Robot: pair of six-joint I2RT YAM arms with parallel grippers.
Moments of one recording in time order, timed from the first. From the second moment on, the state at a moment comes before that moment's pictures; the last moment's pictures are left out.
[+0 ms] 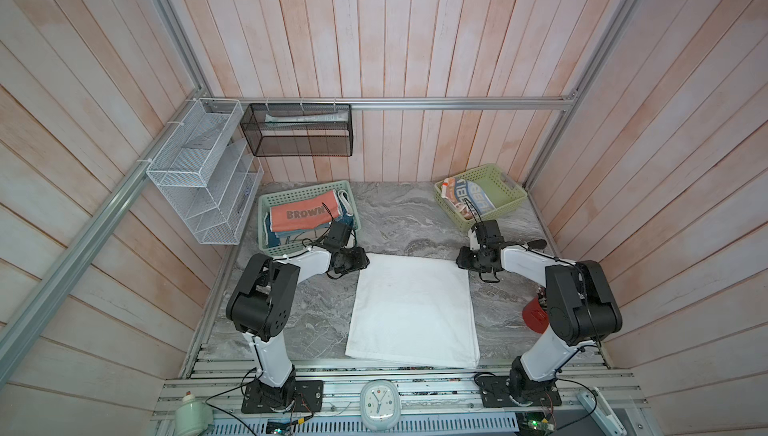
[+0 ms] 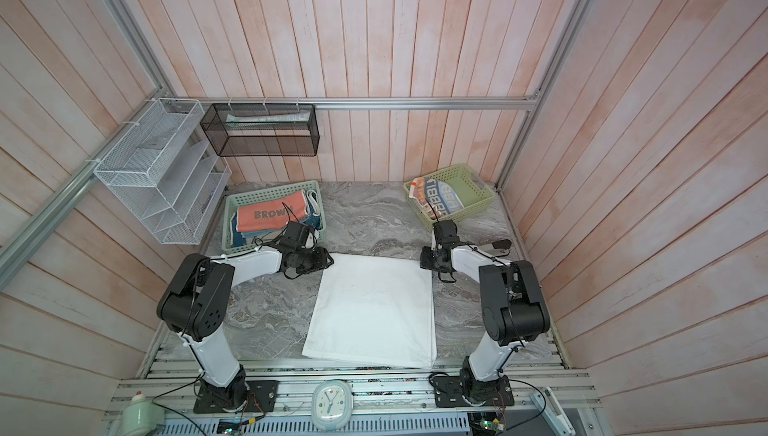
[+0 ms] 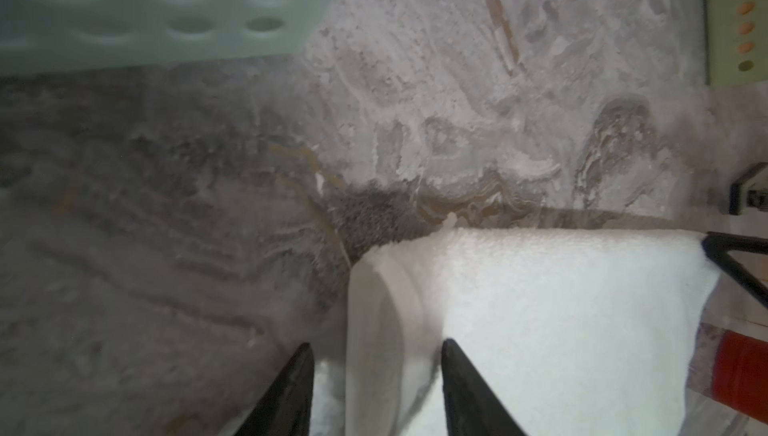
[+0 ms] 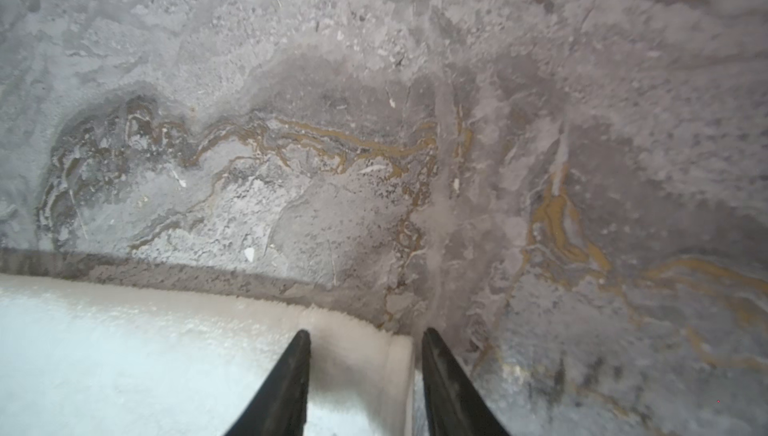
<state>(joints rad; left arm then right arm) -0.36 1.84 1.04 -0.20 0.31 -0.49 0.19 1.70 0.93 -0.31 -0.11 0.34</state>
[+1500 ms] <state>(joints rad) -0.24 1.64 0.97 0.09 0.57 -0.36 0.18 1.60 1.03 -0.06 -0.29 0.07</state>
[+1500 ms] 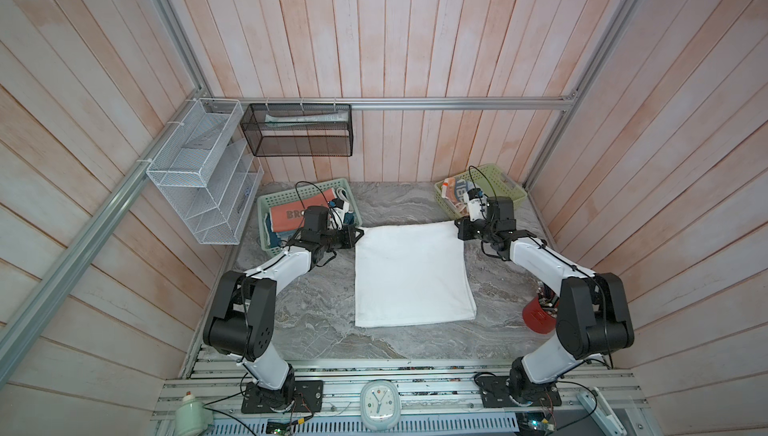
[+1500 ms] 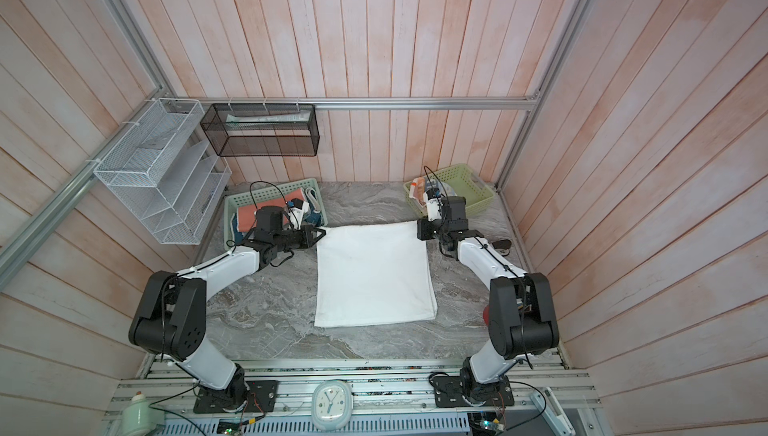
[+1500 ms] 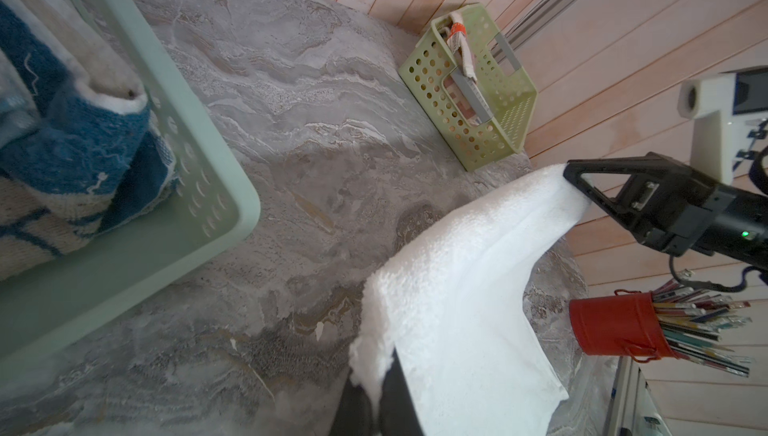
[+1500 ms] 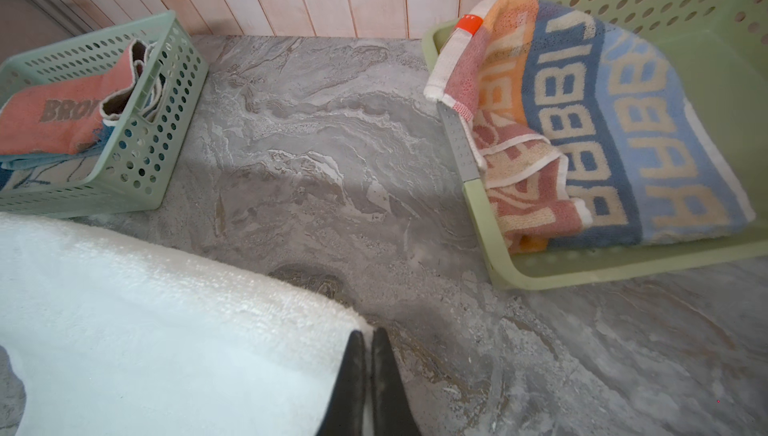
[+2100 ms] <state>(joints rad) -0.40 1.14 0.37 0.26 0.43 -0.43 0.18 1.12 0.55 -0.08 -0.36 0.22</state>
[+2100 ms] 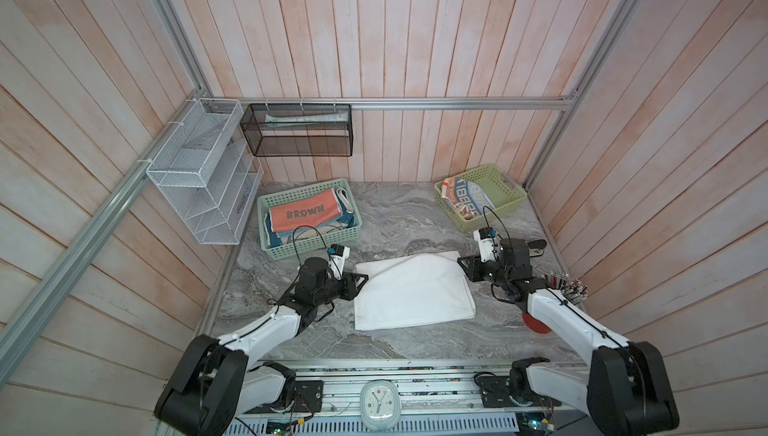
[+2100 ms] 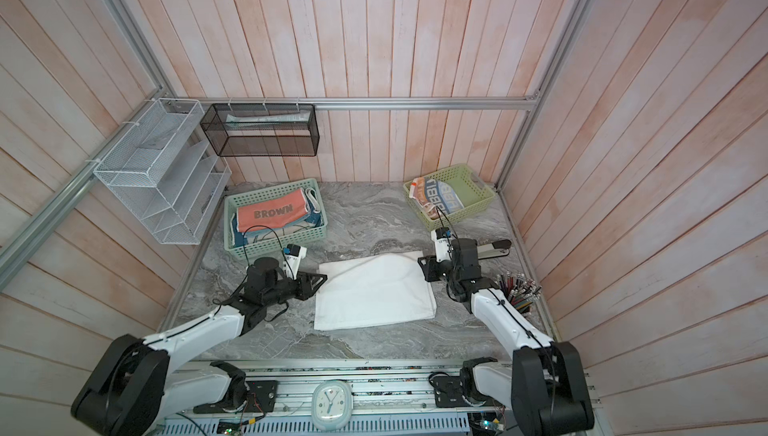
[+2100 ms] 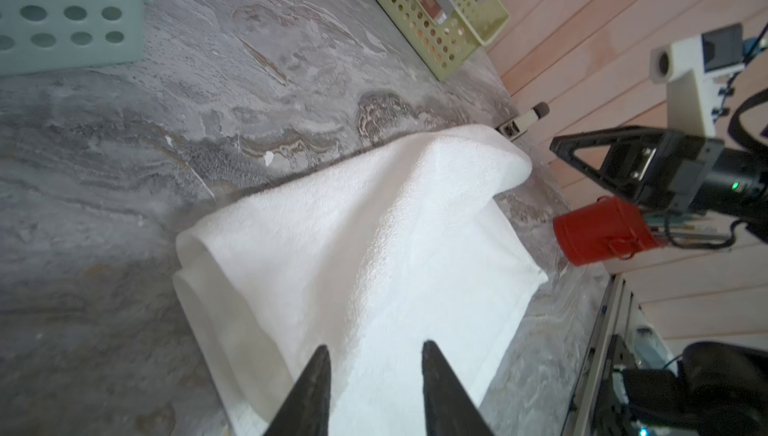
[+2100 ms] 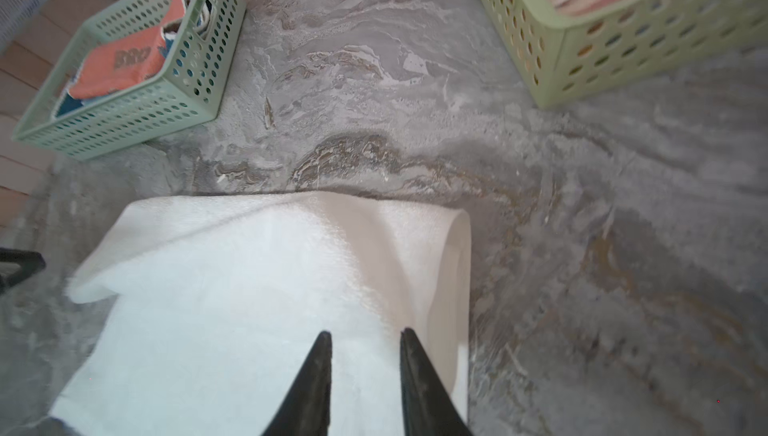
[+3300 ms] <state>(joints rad) -0.41 1.46 0.62 0.02 0.44 -0.59 0.15 1.57 0.81 -0.37 -0.34 0.23</state>
